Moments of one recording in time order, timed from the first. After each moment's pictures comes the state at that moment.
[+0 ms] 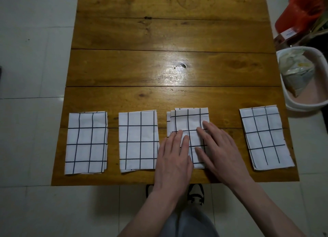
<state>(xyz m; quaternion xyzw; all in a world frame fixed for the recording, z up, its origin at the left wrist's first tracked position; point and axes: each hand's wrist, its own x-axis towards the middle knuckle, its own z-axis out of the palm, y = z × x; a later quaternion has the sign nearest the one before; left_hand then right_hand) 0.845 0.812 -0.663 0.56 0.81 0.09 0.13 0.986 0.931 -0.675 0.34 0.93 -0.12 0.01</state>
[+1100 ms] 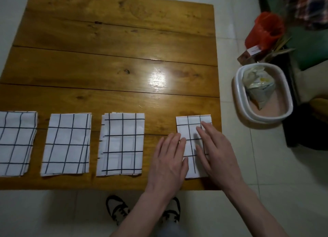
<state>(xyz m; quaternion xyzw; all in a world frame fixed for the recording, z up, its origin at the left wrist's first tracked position) 0.992 0.922 -0.662 0.59 0.79 0.12 0.09 1.135 1.048 -0.660 0.35 0.92 -0.14 -0.05</state>
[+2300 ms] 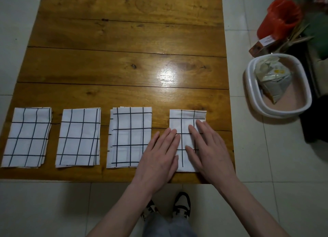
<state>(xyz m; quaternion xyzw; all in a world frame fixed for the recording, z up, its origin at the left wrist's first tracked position) 0.947 0.890 -0.675 0.66 0.74 0.05 0.12 1.110 1.016 -0.679 0.36 0.92 -0.12 0.01</state>
